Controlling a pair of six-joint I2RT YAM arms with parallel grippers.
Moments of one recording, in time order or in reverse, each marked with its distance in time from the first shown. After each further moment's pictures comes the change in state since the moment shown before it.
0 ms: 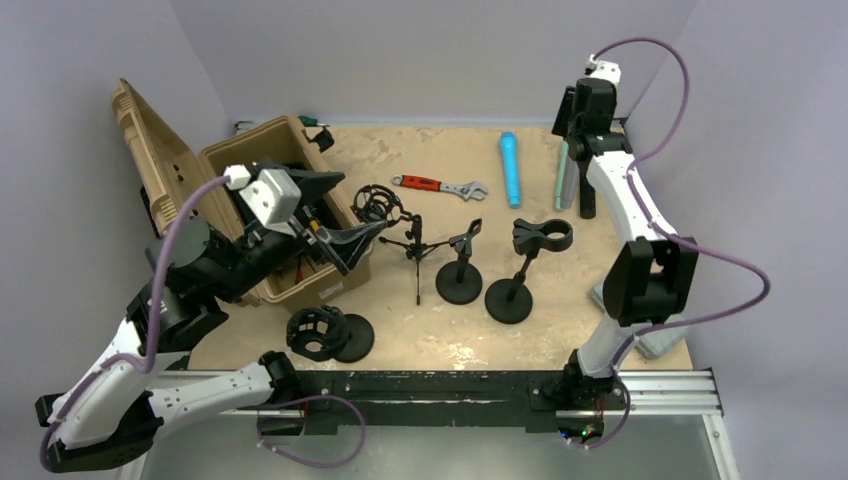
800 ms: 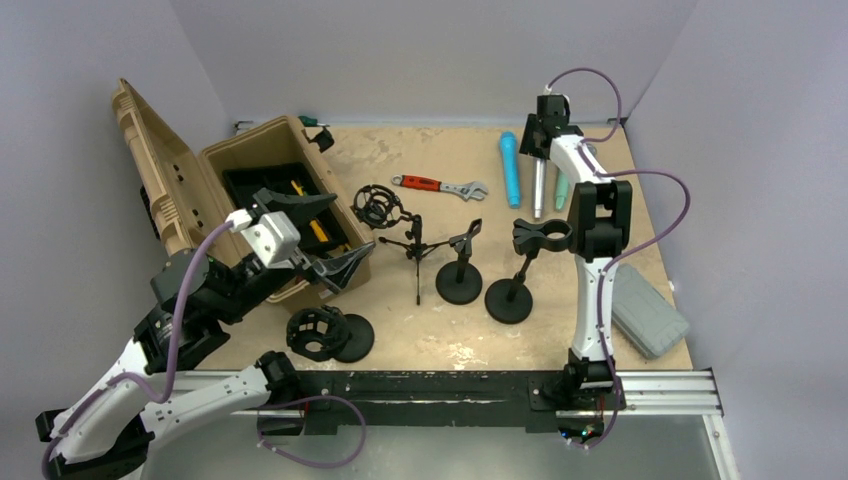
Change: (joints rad) left arm 0.000 -0.205 -0.286 0.097 -0.020 0.149; right arm 0.002 0.706 0.490 -0.147 -0.166 0.065
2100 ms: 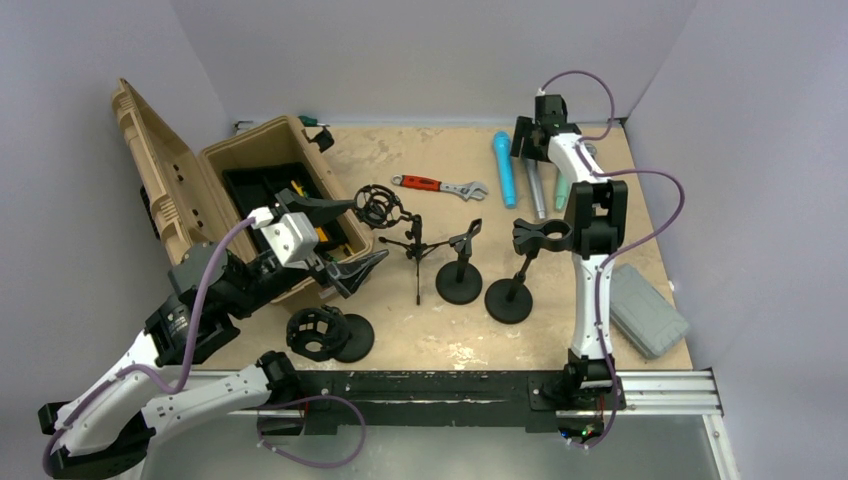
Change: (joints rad) left arm -0.012 0.038 -0.006 0.000 0.066 -0.016; right arm 0.000 0.058 0.089 -0.088 -0.108 -0.023
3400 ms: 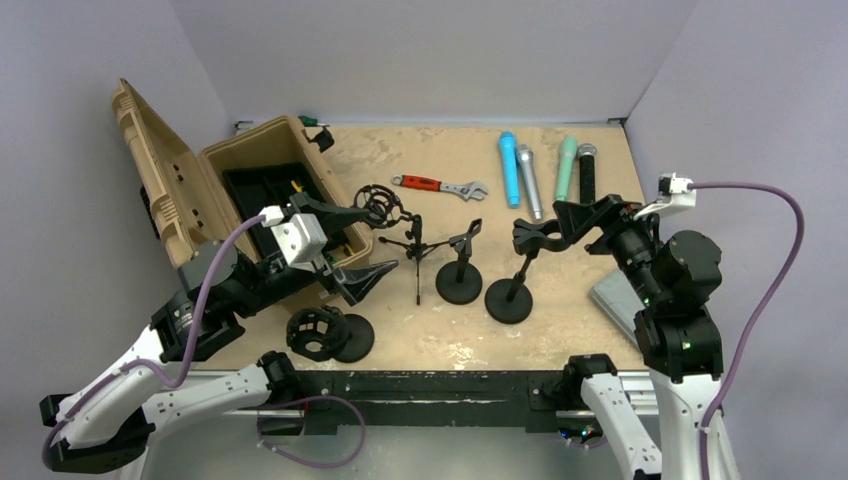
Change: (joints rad) left arm -0.033 0.022 0.000 0.000 0.047 -0.060; right arm 0.001 -1.865 -1.080 -0.016 -0.310 0.251
